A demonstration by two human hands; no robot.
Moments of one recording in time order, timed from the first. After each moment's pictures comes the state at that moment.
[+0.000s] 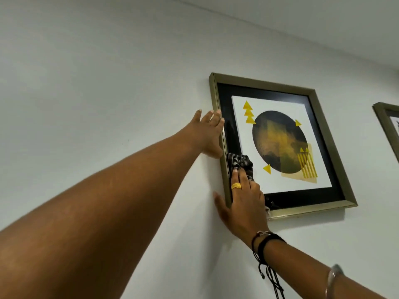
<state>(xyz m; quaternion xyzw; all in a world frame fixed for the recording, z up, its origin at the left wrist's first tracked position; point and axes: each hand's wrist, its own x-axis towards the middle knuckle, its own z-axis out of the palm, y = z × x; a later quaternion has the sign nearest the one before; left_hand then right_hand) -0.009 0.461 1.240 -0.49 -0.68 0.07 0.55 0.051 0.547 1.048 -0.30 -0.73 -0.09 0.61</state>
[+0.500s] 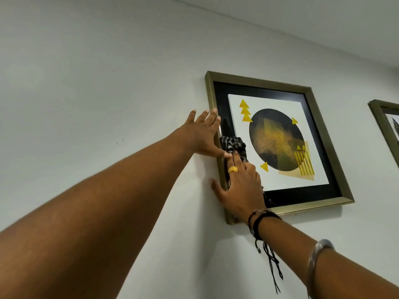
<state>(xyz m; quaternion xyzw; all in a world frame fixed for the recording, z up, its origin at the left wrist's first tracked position) -0.023 0.467 1.237 -0.52 -0.66 0.03 0.54 0.052 0.562 1.080 -0.27 -0.73 -0.09 0.62</state>
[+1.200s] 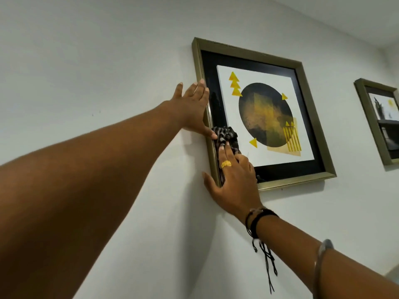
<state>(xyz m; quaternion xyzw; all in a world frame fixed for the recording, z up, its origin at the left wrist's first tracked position) -0.024 0.478 1.232 -0.52 -0.67 0.02 0.53 0.055 0.565 1.034 -0.26 -0.72 -0.13 0.63</state>
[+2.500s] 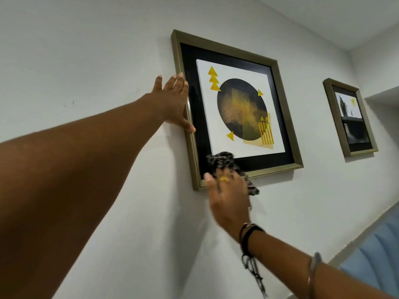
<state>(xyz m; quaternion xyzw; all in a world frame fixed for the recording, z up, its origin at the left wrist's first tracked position) -0.019 0.482 1.233 -0.51 -0.68 0.00 0.52 0.077 0.561 0.979 -0.30 -0.70 0.04 0.65</state>
